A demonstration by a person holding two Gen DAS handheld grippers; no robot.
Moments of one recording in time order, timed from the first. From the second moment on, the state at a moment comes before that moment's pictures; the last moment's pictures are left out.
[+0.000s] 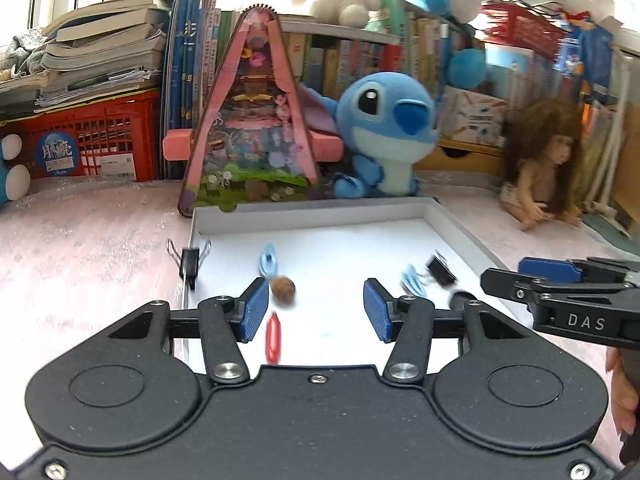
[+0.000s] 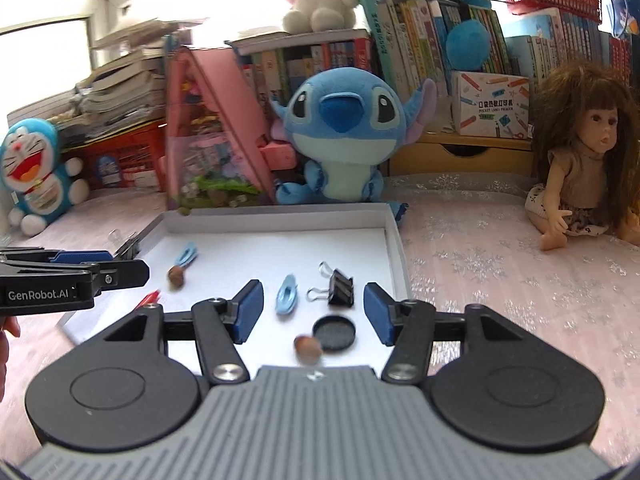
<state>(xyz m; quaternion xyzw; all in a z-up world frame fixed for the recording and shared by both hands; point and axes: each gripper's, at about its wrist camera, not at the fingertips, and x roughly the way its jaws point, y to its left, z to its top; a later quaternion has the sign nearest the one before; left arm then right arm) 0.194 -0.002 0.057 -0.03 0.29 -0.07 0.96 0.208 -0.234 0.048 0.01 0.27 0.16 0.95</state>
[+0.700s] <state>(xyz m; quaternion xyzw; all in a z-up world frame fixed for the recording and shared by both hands) 0.050 -0.004 0.020 0.01 0.28 -0.16 0.95 0.084 -0.246 0.027 -0.03 0.24 0.24 0.94</state>
